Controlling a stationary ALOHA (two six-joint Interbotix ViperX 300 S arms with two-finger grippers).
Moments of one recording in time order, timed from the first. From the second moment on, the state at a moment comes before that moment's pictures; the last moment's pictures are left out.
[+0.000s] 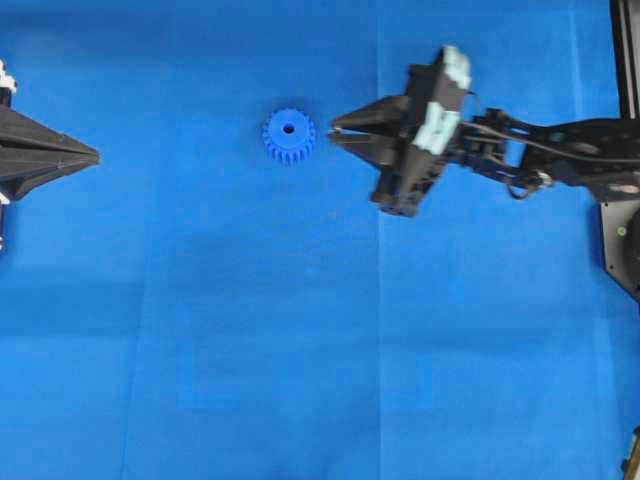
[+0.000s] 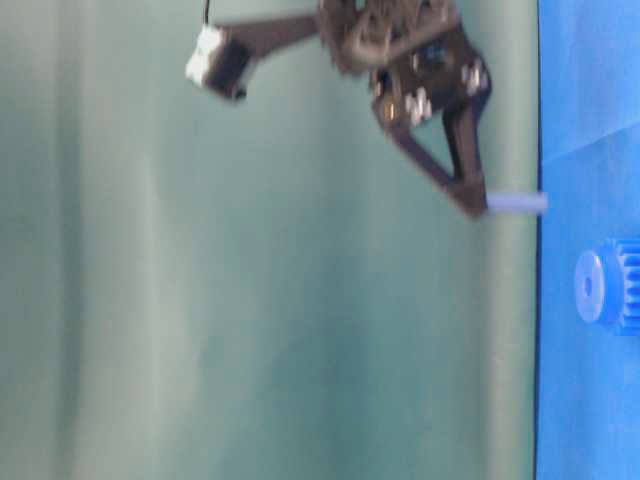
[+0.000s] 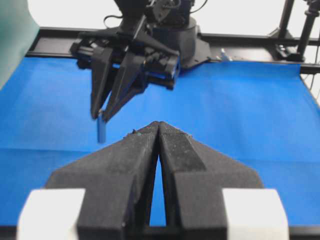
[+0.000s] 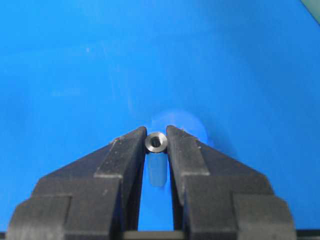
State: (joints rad) left arm 0.03 -1.02 1.20 0.00 -0.21 -0.02; right arm -0.13 -0.02 0.80 0.35 -0.46 -0.13
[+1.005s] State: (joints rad) left arm 0.03 -1.02 1.20 0.00 -0.20 -0.02; right arm -0.18 0.18 0.63 0.35 -0.44 -0.19
